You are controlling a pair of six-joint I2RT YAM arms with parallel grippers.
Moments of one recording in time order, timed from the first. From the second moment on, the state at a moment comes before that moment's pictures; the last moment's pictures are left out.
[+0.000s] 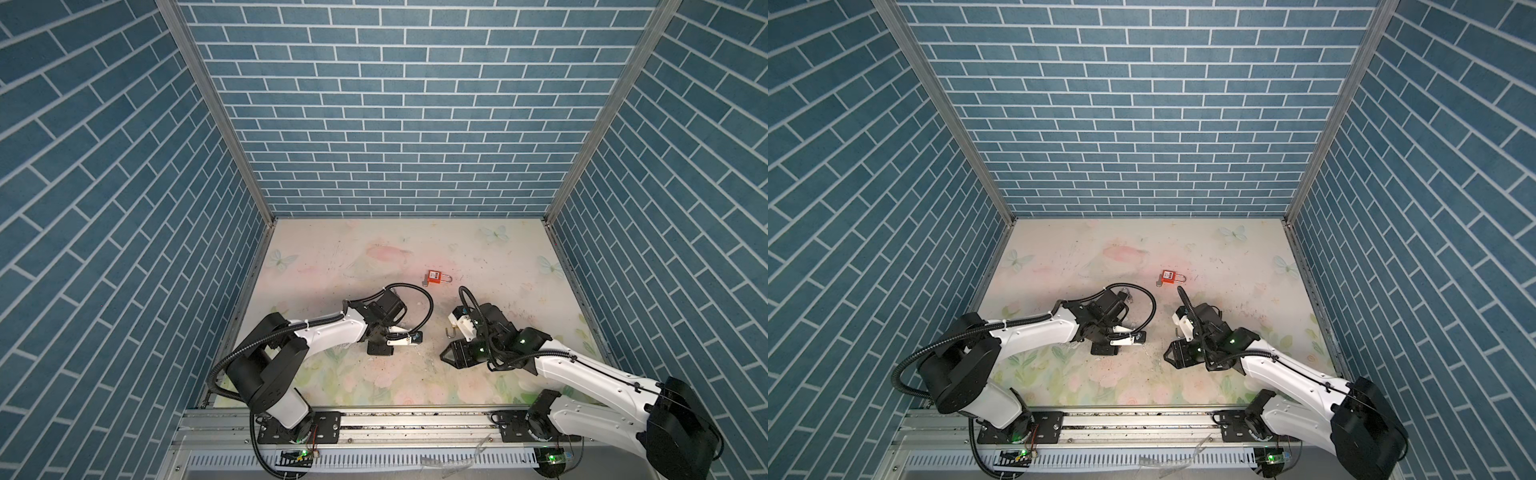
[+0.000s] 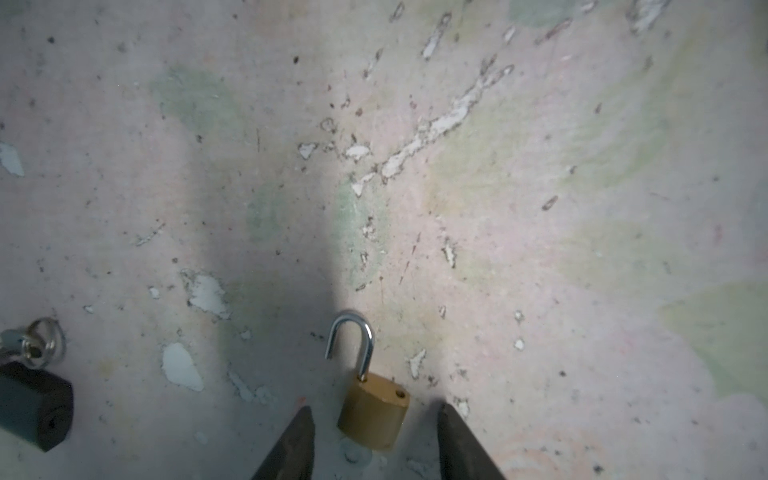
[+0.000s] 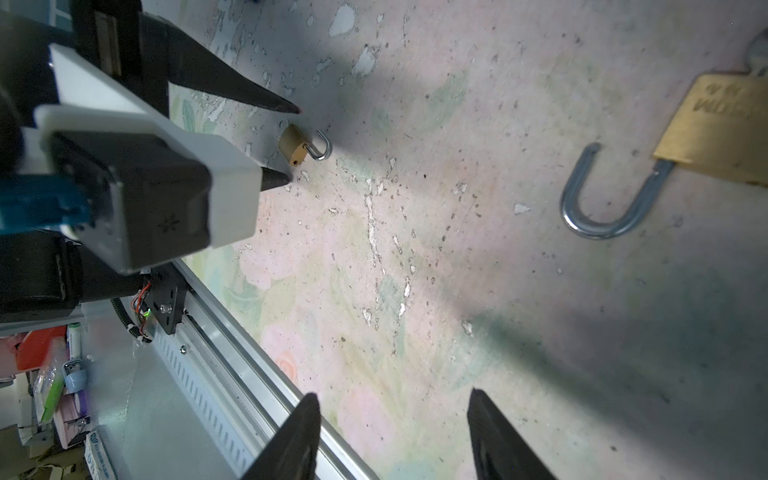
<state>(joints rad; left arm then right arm) -0.77 1.58 0.83 -0.52 0.09 0.88 0.80 1.06 0.54 -0.44 -0.37 0.50</state>
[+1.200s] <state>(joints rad) -0.73 1.64 0.88 -0.58 0.20 0.82 0.79 1.05 0.52 -0.43 -0.37 0.50</state>
